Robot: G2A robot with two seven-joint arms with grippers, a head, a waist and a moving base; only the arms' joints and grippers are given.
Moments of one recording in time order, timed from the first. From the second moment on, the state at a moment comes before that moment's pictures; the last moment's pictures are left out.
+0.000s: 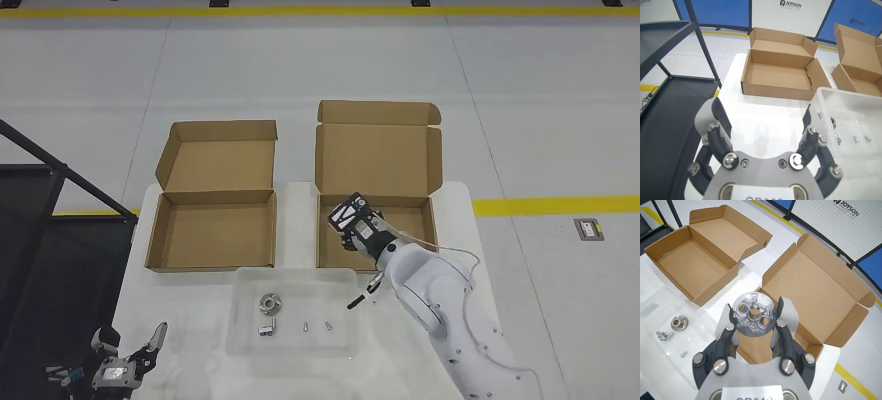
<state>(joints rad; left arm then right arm) 1.90 -1.18 -1.80 -1.82 1.04 -0.10 0.31 -0.85 -1.39 1.10 -1.67 -1.46 -0.25 0.63</state>
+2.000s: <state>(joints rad) 1.90 -1.18 -1.80 -1.82 1.04 -0.10 0.31 -0.36 -1.64 0.84 -0.61 -1.18 0.10 0.42</state>
